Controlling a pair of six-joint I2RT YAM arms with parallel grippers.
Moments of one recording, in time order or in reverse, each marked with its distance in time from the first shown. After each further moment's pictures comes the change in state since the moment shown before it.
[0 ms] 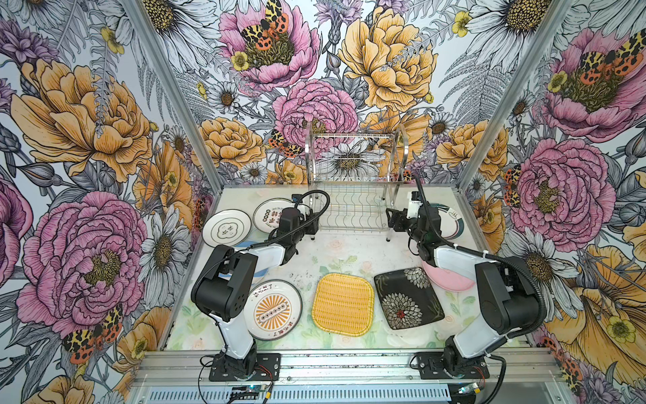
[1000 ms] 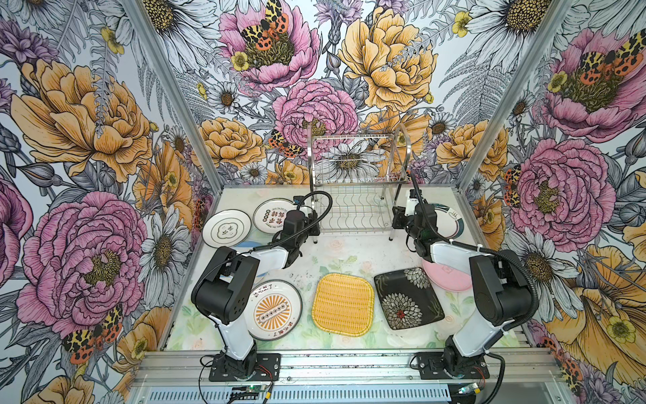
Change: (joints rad) left arm -0.061 -0.039 -0.045 0.024 -0.085 -0.066; right arm 0.005 0.049 0.048 -0.021 0.053 -0.028
